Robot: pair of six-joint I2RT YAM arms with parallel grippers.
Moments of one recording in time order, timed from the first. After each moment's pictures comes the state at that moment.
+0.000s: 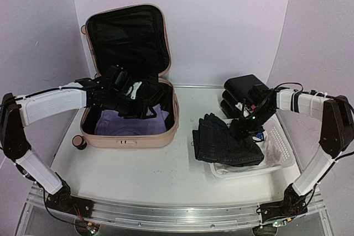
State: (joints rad) left arm -0.64 1.52 1.25 -0.54 0.31 -0.39; right arm 0.31 1.64 1.11 -0.83 -0.36 0.07
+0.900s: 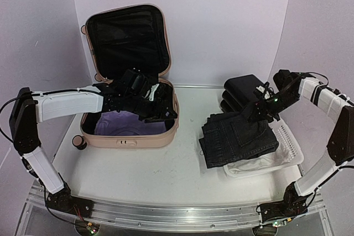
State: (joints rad) left arm -0.78 1.66 1.29 -0.30 0.41 -0.60; right arm 0.11 1.51 1.27 -1.08 -0.58 0.06
